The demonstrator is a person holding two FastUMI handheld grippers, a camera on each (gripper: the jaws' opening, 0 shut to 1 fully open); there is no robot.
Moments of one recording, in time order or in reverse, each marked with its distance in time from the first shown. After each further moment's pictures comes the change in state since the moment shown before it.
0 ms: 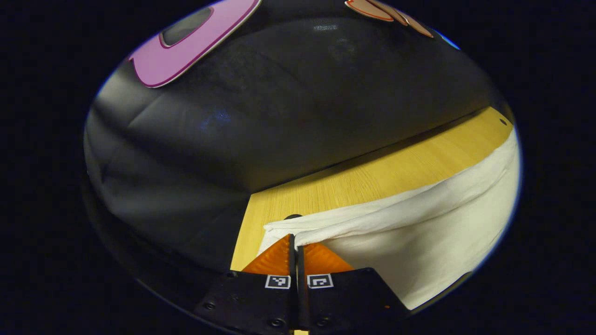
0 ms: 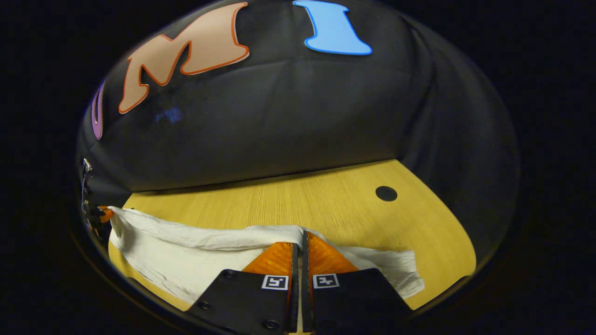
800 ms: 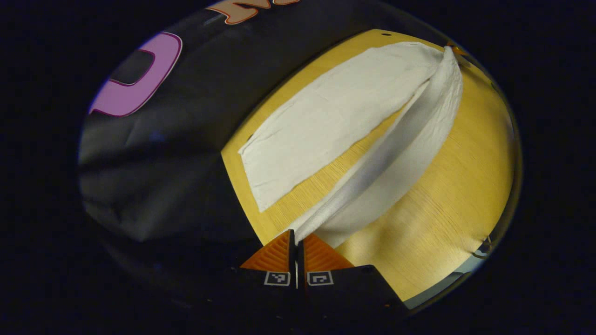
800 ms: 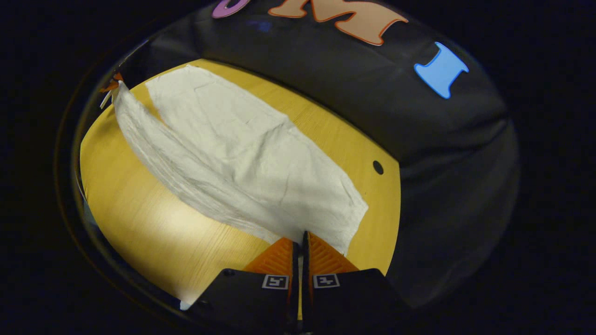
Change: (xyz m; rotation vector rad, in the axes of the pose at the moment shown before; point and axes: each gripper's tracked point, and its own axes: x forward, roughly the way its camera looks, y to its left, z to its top) left arm -0.282 0.084 -0.149 0.544 0.270 -0.257; right arm -0.164 -0.042 -0.095 -0.725 0.279 -0.014
